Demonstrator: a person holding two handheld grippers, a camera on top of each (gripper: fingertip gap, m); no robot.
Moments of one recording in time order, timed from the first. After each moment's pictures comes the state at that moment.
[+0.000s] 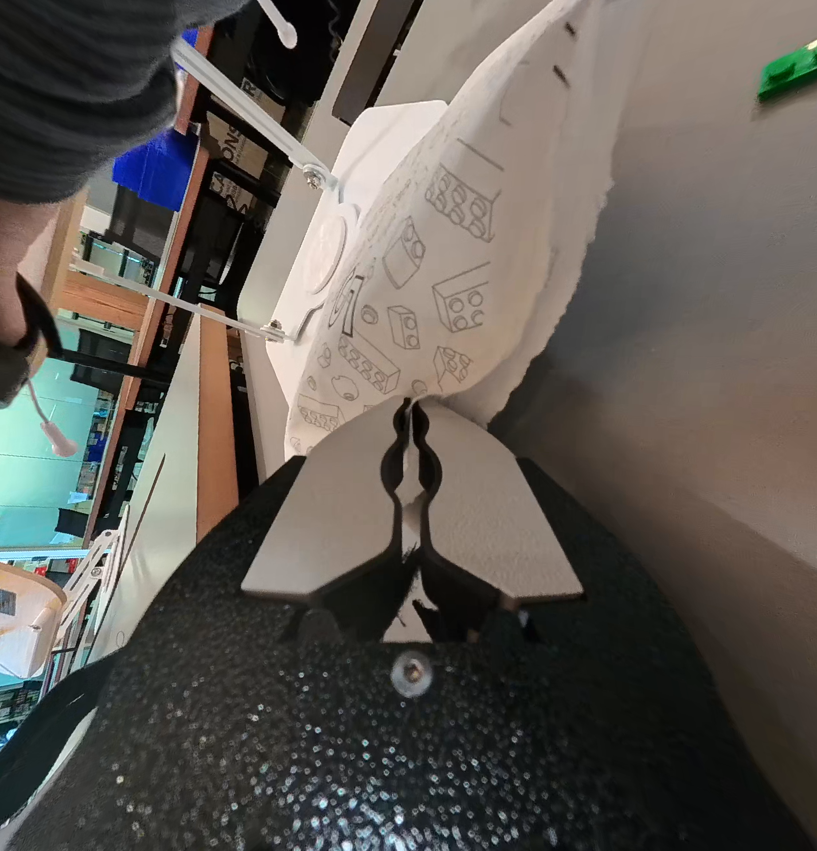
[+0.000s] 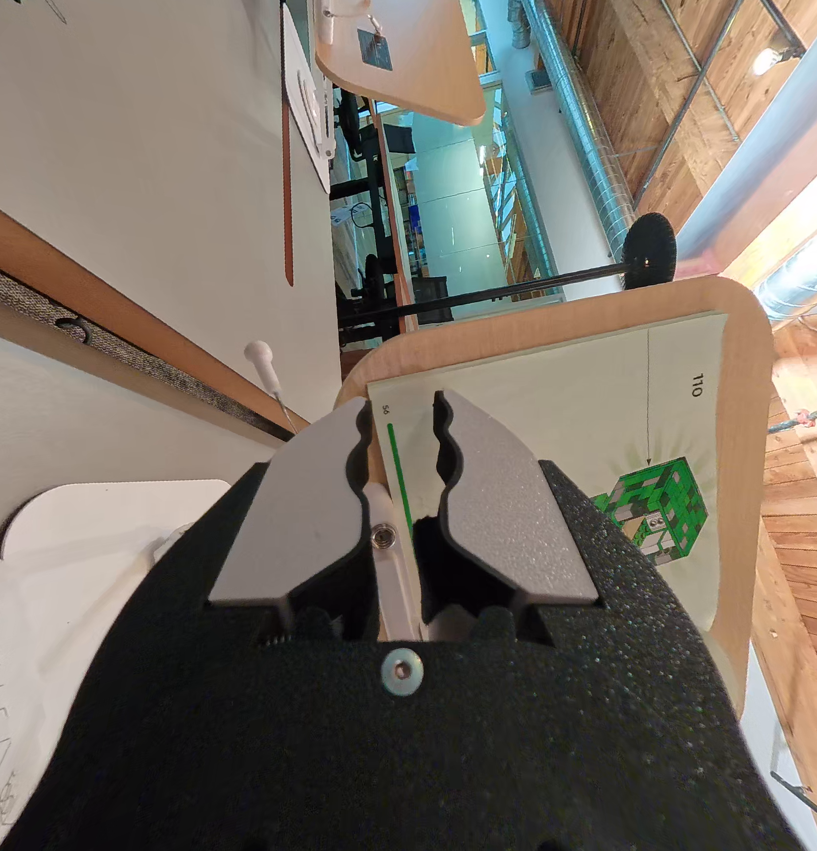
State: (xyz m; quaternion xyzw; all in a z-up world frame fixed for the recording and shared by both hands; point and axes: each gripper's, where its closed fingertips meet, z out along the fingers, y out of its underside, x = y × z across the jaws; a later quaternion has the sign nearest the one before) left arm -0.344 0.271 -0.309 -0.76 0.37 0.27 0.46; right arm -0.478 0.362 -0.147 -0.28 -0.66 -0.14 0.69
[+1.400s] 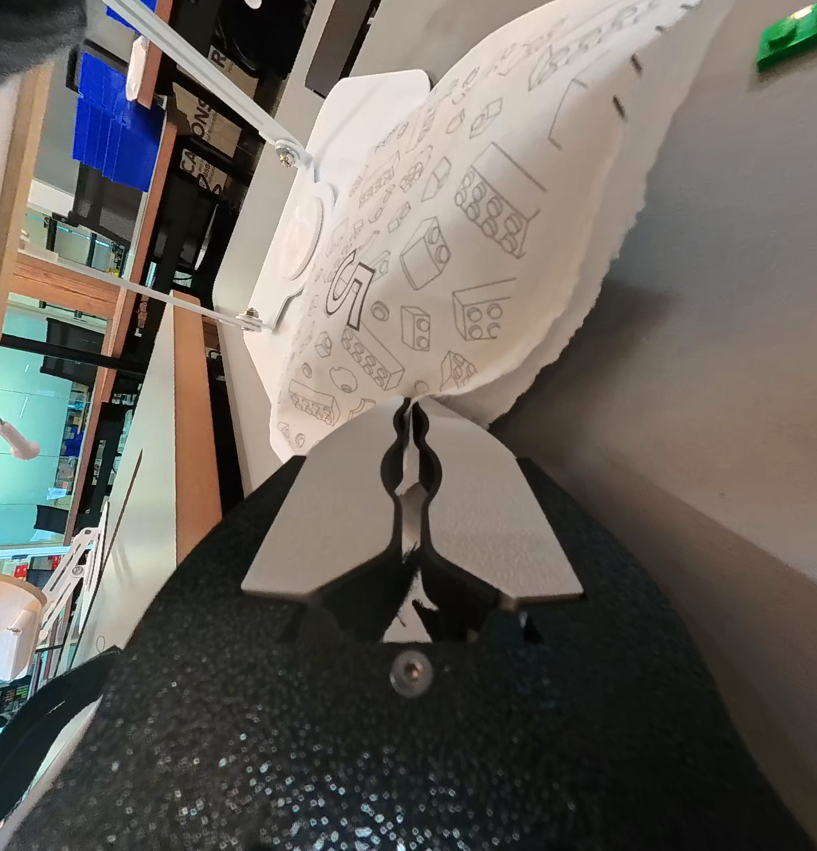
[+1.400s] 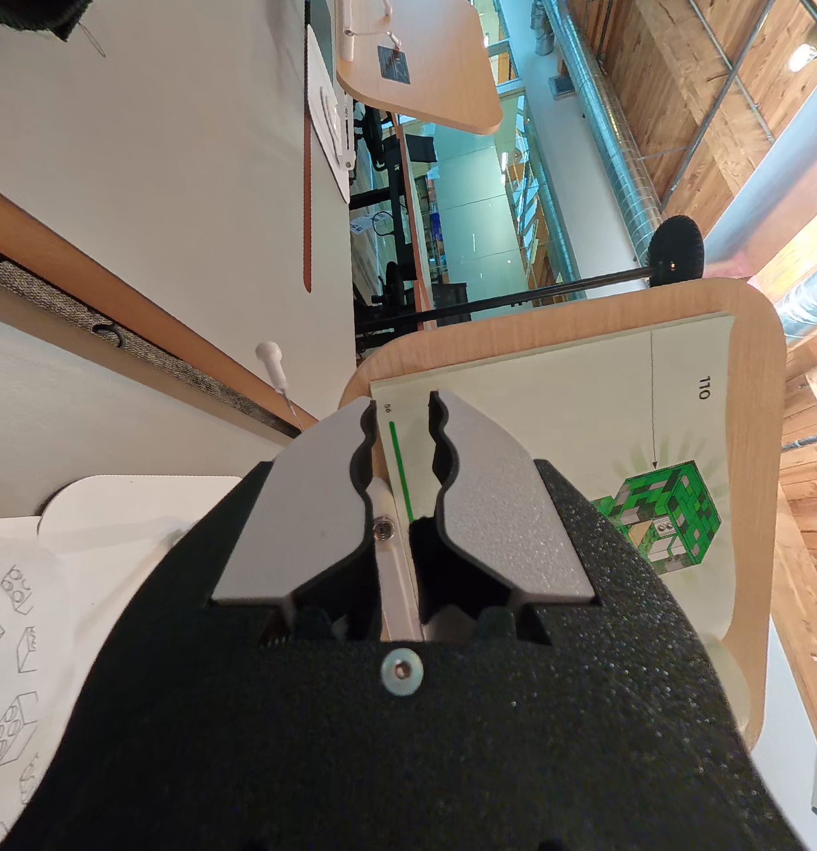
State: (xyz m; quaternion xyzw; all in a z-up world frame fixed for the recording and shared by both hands) left arm -0.345 0.270 -0.319 -0.77 0.37 0.26 0.44; right arm -0.476 0.357 -0.147 -0.28 -0.67 -0.12 0.67
